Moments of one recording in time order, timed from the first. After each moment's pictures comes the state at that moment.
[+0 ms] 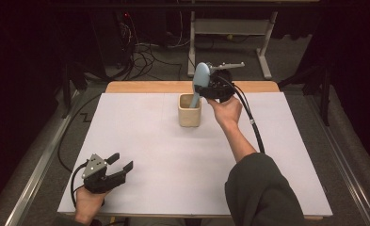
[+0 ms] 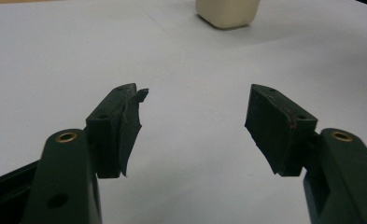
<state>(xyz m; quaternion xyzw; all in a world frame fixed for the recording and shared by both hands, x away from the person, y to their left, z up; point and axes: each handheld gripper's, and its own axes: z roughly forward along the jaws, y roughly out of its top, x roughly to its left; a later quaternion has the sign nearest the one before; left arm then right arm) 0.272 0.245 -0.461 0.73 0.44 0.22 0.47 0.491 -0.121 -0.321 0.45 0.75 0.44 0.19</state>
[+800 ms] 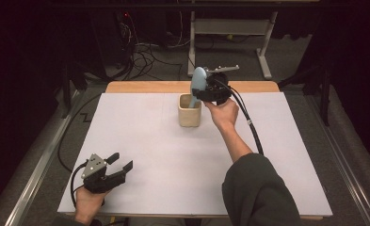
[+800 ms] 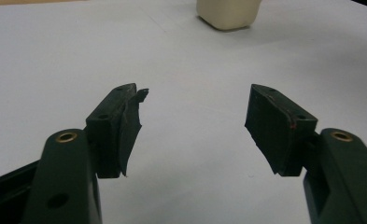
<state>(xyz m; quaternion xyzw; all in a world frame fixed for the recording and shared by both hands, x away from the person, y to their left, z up) 0.272 0.246 -0.461 0.73 0.44 0.22 0.47 0.496 -0.113 -0.335 0.46 0.76 0.43 0.18</state>
